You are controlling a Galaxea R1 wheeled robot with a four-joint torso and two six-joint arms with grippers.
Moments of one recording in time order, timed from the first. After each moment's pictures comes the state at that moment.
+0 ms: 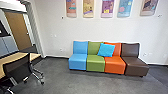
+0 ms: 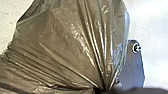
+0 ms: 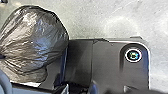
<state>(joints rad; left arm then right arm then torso) 1.33 3.09 -2.77 -0.43 0.34 0.37 -1.37 2.68 -2.18 0.03 -0.26 0.07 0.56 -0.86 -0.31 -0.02</state>
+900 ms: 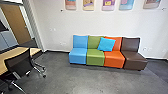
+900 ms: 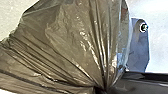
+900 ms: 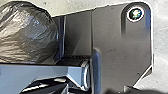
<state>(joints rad) 1.38 3.07 -2.79 -0.43 0.23 0.37 -1.44 2.81 -2.37 0.01 -0.19 0.06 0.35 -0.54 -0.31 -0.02</state>
